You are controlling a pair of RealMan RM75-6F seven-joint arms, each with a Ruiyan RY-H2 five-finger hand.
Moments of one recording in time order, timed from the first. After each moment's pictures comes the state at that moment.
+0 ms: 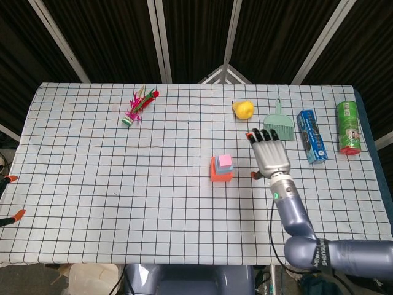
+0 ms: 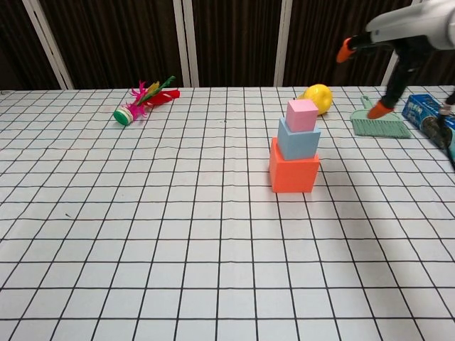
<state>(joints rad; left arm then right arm) -0.09 -1.08 -0.08 -1.61 1.31 1.40 0.07 1.02 -1.13 0.16 -2.01 -0.36 1.21 -0.72</state>
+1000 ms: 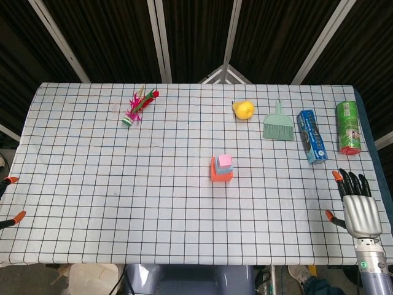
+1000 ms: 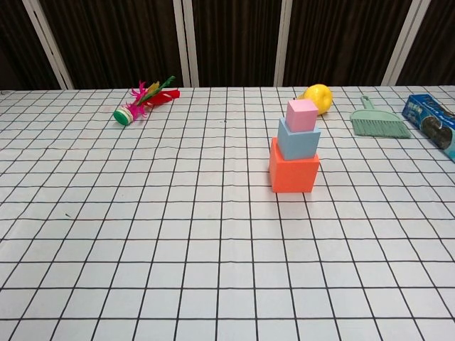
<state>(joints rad) -0.08 -1.07 -0.07 -1.62 1.35 1.42 0.05 0.26 -1.21 -0.09 -1.55 -1.28 1.56 -0.14</state>
